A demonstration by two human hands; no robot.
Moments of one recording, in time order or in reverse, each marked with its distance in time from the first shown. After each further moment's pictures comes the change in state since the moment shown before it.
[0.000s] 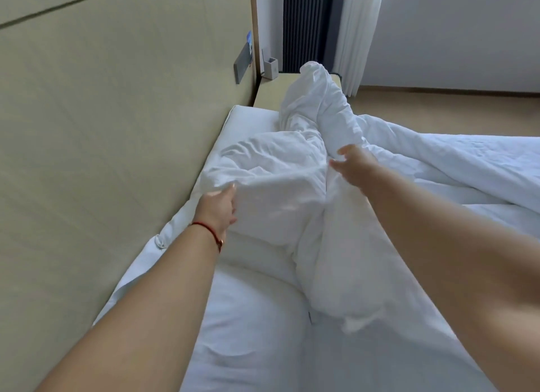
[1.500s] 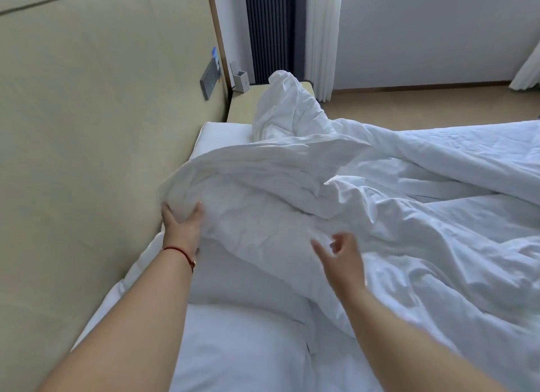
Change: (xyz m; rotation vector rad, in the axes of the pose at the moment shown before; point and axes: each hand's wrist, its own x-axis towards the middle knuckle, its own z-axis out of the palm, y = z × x) left_hand 0.063 -0.013 -0.005 0.122 0.127 0.071; right_hand -0.046 0.125 0.118 0.409 0.288 0.169
